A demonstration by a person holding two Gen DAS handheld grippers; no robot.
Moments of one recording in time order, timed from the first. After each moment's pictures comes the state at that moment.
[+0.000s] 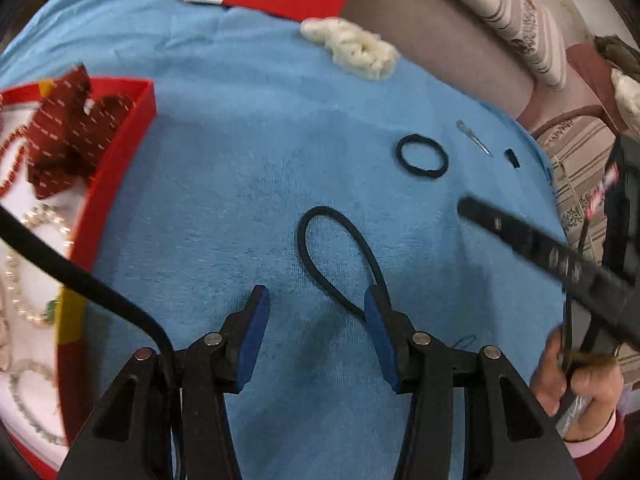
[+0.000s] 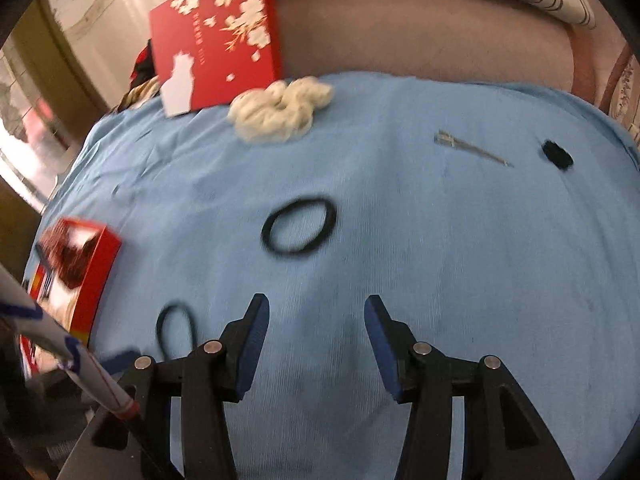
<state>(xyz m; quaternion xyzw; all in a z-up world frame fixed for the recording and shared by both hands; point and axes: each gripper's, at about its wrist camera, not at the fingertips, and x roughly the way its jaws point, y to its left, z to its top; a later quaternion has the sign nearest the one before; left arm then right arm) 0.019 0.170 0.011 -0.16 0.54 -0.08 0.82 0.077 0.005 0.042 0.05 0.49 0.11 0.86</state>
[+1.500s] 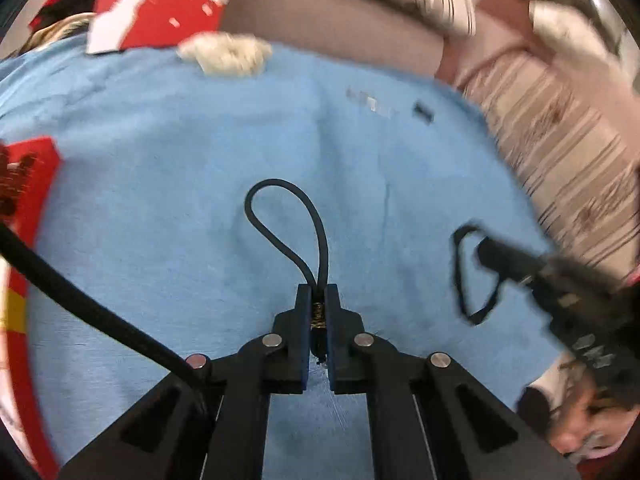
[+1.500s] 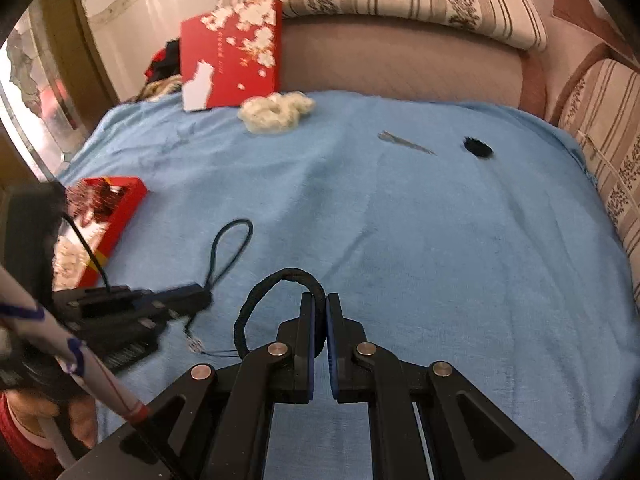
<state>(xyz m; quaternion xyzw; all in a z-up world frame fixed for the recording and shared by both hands) -0.028 0.118 0.060 -0.10 0.48 -0.19 0.85 -0.051 -0.033 0.095 0.00 0.46 0.09 0.88</state>
